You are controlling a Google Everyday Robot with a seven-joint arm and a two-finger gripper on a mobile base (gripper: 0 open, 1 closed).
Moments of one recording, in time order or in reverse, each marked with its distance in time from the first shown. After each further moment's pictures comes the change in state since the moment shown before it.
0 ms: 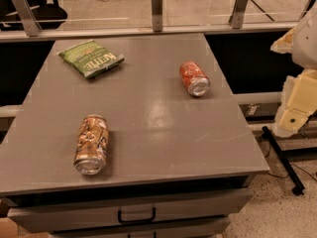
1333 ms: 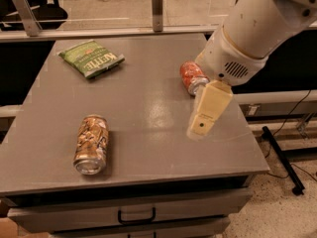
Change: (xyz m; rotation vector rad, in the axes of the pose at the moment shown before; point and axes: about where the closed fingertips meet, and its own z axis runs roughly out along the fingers) arm -0.130 0.027 0.060 -0.106 -0.189 -0.061
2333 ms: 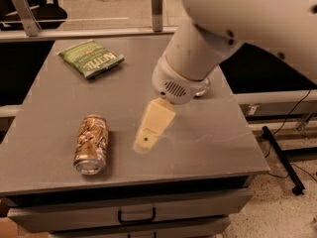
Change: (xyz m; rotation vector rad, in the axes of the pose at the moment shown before) arm -0.058 0.029 0.062 -0.090 -0.034 0.103
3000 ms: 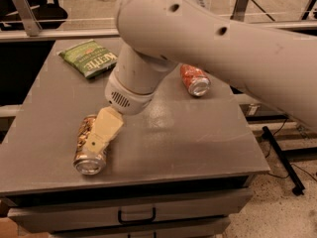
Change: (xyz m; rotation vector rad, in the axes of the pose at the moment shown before) arm -0.062 0.019 0.061 -0.020 -0.001 0.183
